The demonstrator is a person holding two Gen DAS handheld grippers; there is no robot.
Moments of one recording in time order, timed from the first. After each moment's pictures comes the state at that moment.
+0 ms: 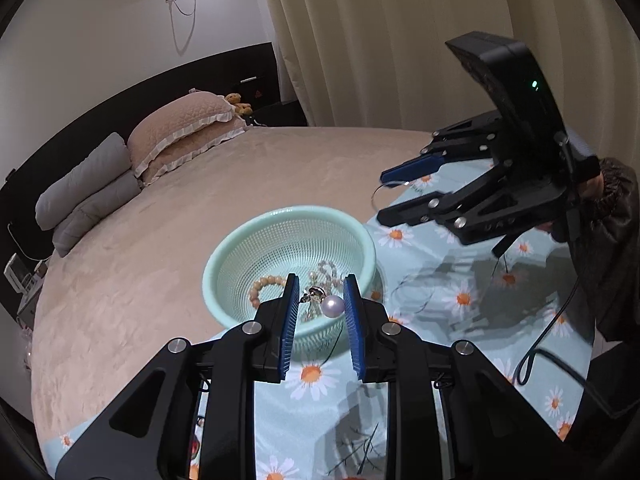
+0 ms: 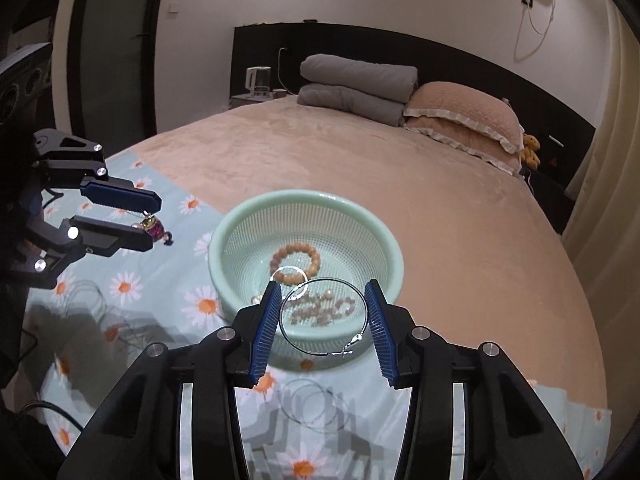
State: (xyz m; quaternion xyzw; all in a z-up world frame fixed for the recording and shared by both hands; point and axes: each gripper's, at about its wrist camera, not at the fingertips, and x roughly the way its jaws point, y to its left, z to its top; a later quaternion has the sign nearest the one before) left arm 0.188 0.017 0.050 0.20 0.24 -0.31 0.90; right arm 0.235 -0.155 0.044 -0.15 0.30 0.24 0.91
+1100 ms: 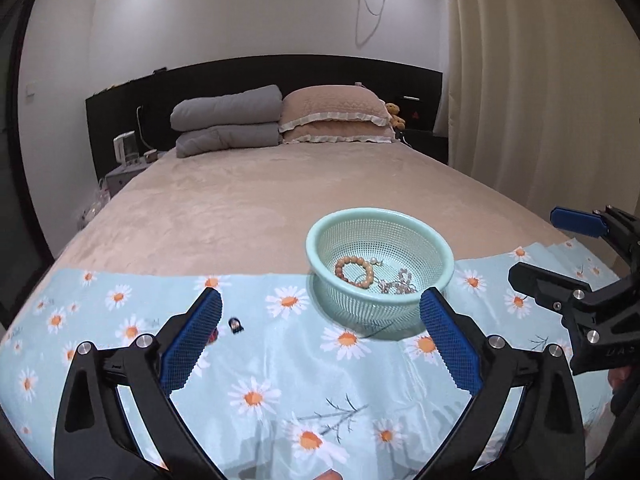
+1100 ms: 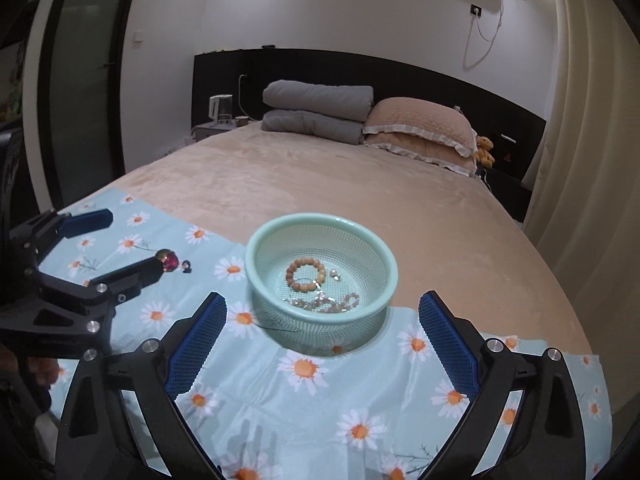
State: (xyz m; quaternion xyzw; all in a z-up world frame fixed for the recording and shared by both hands) left arm 0.113 0.057 0.050 0.00 0.25 -0.04 0.97; right arm 0.129 -0.128 0.076 -0.11 0.26 0.16 0.95
